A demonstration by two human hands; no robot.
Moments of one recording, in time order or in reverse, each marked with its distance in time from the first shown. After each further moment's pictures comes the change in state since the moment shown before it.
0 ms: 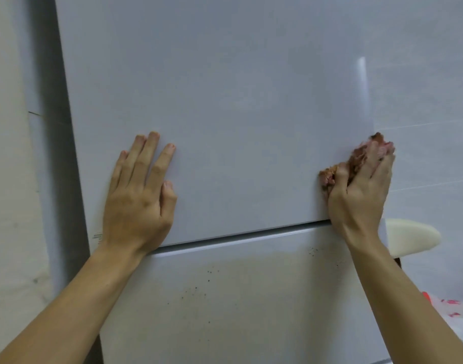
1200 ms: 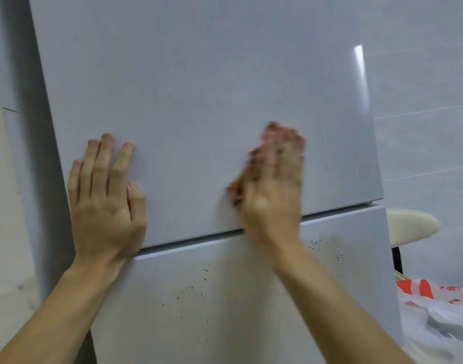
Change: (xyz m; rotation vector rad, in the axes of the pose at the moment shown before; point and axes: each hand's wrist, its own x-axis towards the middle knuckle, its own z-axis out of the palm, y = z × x) left_hand -0.019 -0.017 0.002 0.031 0.108 -0.110; right_hand -0.072 -0.086 0.056 0.019 0.006 -0.459
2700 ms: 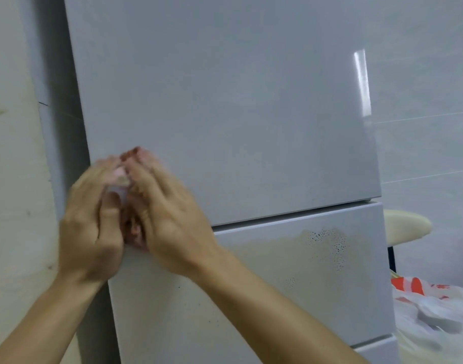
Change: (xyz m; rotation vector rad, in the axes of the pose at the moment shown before) left_hand -0.025 -0.020 -0.056 -0.456 -0.079 -0.208; right_hand -0.021 -0.143 0.020 0.645 -0.373 -0.176
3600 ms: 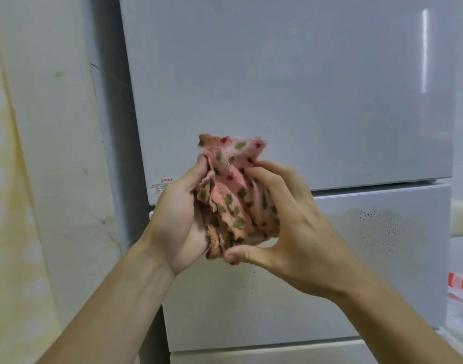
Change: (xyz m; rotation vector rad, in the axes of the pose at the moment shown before) left_hand -0.005 0.100 0.006 -1.314 -0.516 -1.056; right_hand -0.074 -0.009 -0.108 -0.111 -0.311 0.202
